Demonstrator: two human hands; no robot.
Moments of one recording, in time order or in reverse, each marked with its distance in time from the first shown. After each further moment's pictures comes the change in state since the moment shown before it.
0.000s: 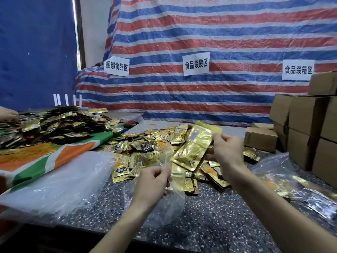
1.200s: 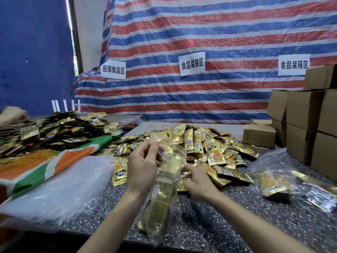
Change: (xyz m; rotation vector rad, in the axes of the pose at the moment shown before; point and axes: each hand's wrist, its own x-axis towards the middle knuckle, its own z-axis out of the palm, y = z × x) left_hand 0.014 0.034 -0.006 -0.166 0.132 0.283; right_hand -0.024 0.084 0.022 -0.647 -0.608 -0.033
